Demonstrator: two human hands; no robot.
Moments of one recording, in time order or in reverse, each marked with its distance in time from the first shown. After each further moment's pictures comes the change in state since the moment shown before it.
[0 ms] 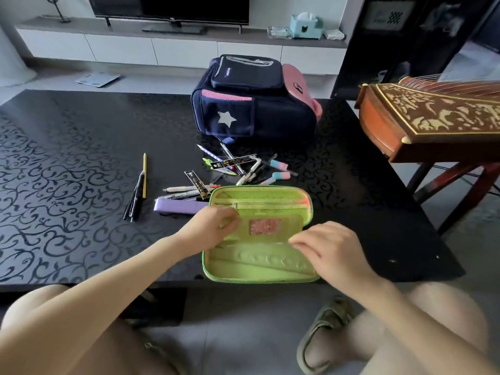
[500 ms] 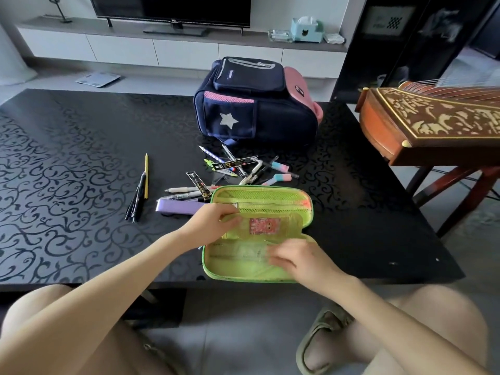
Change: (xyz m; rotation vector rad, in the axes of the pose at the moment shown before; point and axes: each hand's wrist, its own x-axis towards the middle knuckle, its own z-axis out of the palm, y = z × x) left_hand 0.006 -0.004 -0.002 -0.175 -0.022 -0.131; right_hand 0.003 -0.001 0.048 0.157 -0.391 0.064
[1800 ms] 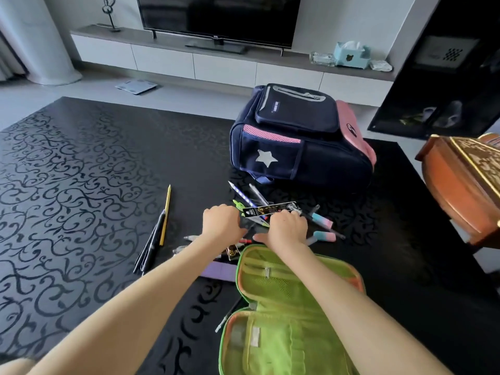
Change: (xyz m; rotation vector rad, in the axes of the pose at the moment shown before) left_hand 0.122 -0.067 -0.039 0.513 0.088 -0.420; right_hand 0.241 0.029 0.012 -0.429 -0.124 0.545
